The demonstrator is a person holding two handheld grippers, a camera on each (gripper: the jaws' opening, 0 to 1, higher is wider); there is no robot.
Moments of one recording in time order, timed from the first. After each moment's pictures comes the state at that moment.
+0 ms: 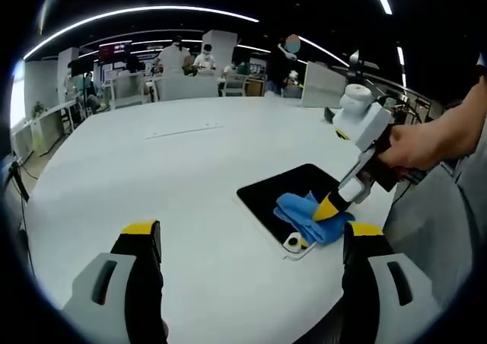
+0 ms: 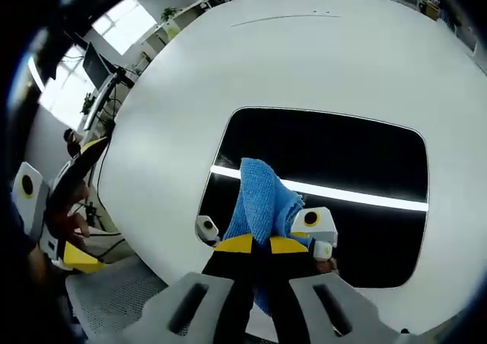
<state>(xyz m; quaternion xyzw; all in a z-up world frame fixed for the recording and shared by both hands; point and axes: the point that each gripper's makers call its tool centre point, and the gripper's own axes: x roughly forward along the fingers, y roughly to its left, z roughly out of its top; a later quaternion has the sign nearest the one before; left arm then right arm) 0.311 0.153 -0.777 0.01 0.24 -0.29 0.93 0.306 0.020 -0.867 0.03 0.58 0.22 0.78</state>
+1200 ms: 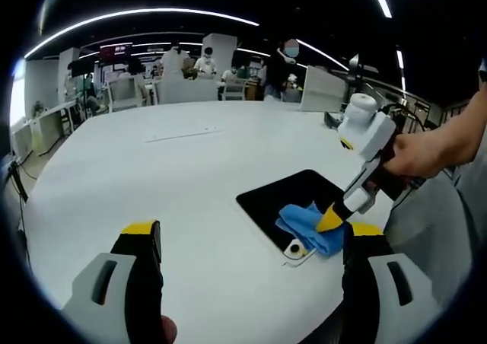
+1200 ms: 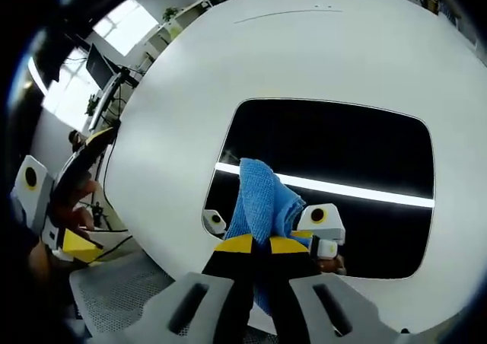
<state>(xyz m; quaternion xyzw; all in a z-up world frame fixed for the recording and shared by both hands) 0.316 0.152 -0.773 0.00 0.23 -0.30 0.93 0.298 0.022 -0.868 0.05 0.59 0.23 0.77</state>
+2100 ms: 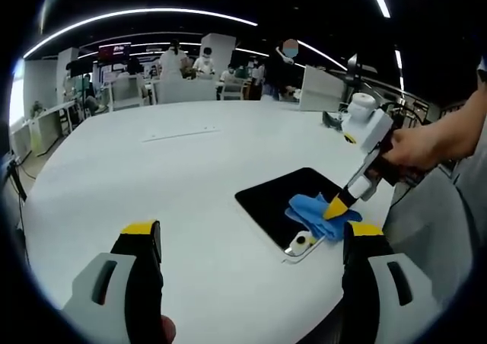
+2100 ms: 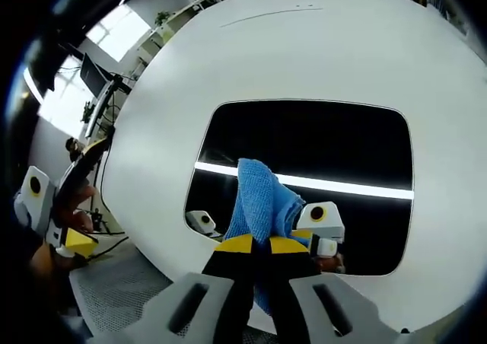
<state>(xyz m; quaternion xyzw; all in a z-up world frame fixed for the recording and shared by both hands) 0.313 0.153 -0.775 0.00 0.23 -0.30 0.93 0.300 -0.008 -0.868 0.06 0.59 0.21 0.78</state>
